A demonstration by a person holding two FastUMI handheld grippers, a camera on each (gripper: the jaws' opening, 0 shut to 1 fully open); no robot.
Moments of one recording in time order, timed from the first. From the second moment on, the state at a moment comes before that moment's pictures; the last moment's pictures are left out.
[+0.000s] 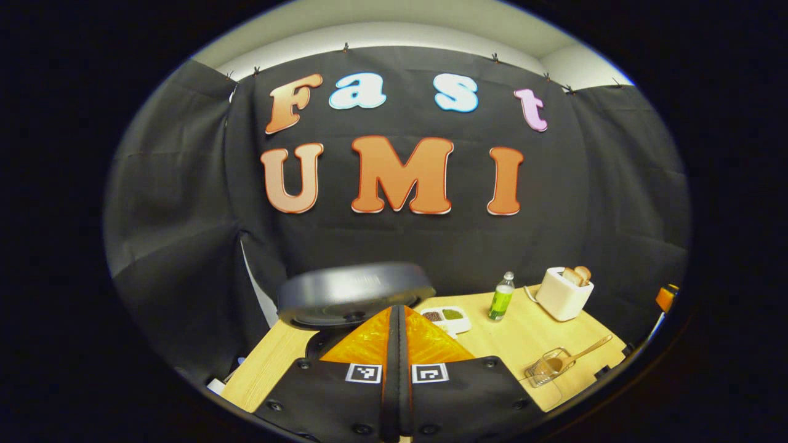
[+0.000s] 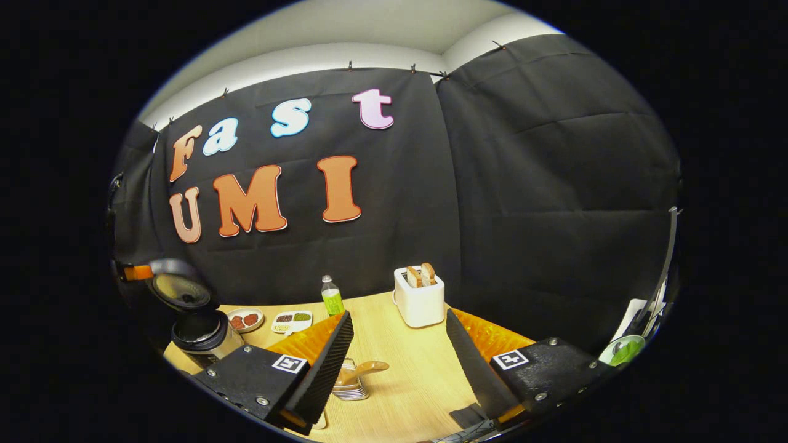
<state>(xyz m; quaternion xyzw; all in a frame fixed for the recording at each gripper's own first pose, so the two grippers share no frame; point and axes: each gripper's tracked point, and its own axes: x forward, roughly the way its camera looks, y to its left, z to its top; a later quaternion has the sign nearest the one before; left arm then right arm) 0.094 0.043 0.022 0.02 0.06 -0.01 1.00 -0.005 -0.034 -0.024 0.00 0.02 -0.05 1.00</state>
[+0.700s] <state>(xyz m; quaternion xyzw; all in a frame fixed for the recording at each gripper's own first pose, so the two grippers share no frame) 0.055 0.055 0.076 0.02 0.00 0.02 1.00 0.032 -0.006 -0.054 0.01 0.00 -0.01 1.00</state>
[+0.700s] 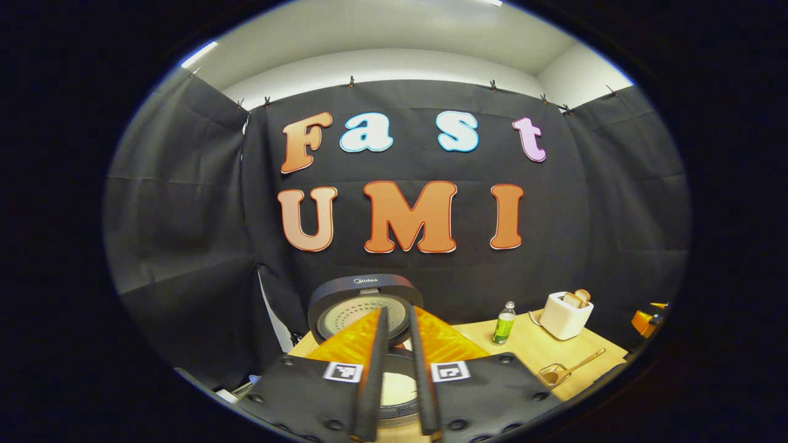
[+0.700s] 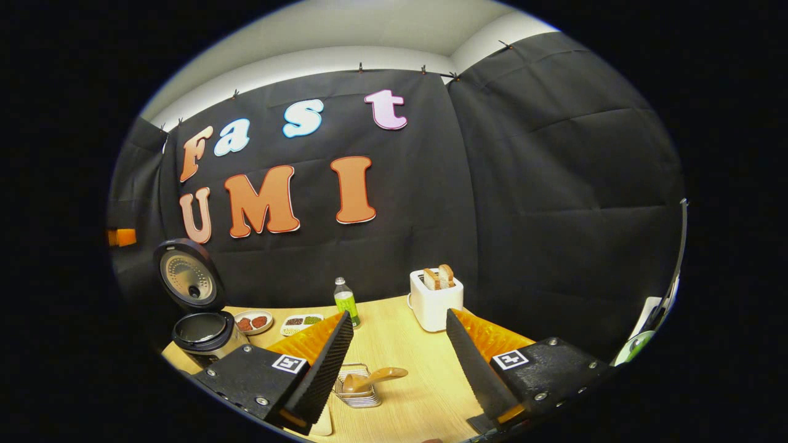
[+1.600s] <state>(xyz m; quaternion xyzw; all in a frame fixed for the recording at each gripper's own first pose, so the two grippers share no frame) 0.025 0.123 0.069 0.00 0.00 0.10 0.99 0.091 0.019 -0.197 0.24 0.12 0.01 0.96</state>
